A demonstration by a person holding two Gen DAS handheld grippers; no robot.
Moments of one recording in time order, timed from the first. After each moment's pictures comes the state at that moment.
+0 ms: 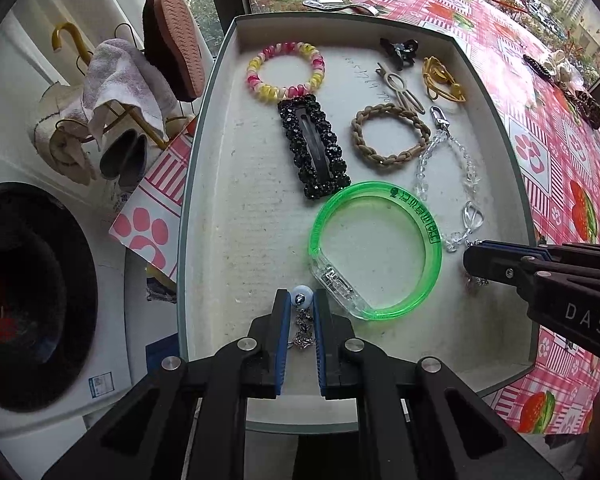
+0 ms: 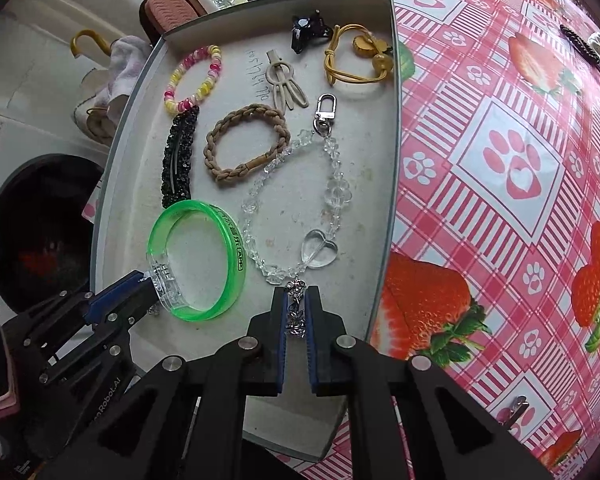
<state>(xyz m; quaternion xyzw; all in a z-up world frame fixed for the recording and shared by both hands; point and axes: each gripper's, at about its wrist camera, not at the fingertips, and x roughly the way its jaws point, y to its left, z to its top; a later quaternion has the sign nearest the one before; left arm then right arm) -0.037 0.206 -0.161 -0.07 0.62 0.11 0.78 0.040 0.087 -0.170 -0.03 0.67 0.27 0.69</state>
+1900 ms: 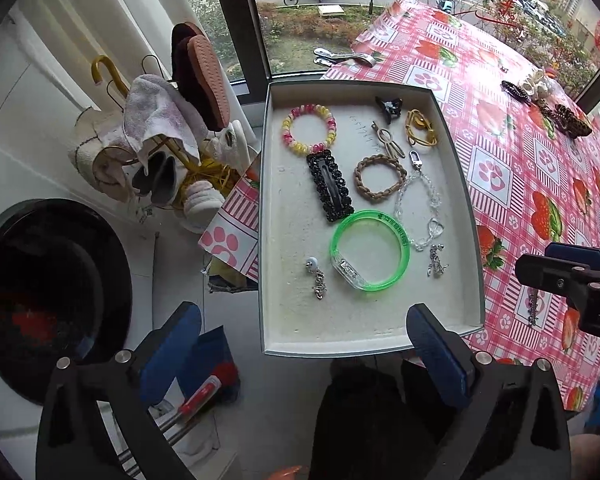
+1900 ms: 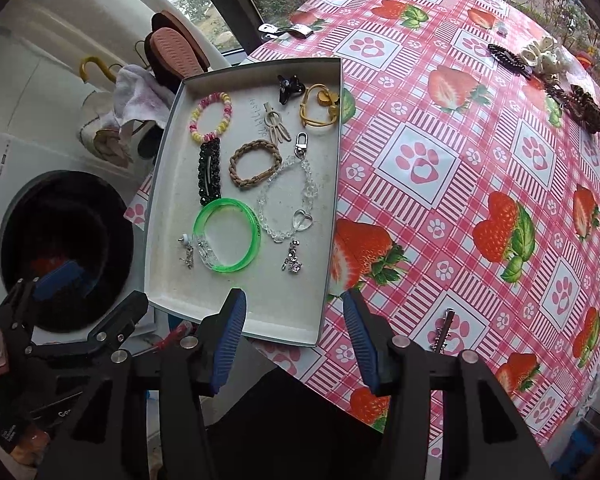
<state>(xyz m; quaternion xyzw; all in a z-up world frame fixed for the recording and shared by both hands) -0.065 0.209 -0.066 -0.06 0.60 0.13 0.79 0.012 0.045 -0.064 -0.04 0.66 0.22 0.71</state>
